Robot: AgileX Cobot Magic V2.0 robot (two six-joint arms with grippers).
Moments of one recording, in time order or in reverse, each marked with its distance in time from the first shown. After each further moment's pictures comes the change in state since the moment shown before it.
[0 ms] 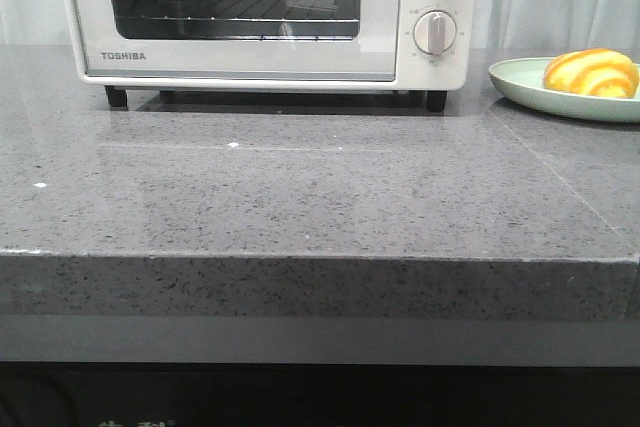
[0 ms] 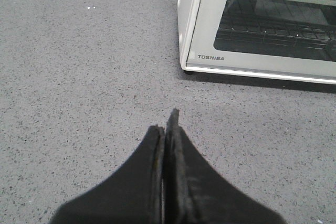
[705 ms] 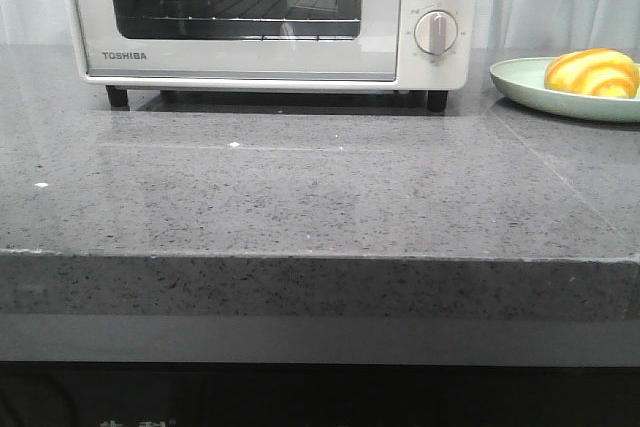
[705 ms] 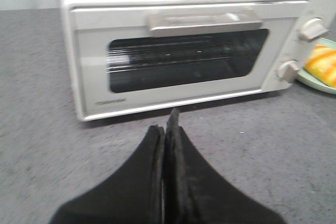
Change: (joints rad) left arm -0.282 0.321 -0.210 -0.127 -0.139 0.156; right arm 0.000 0.000 0.000 0.050 0.002 0.000
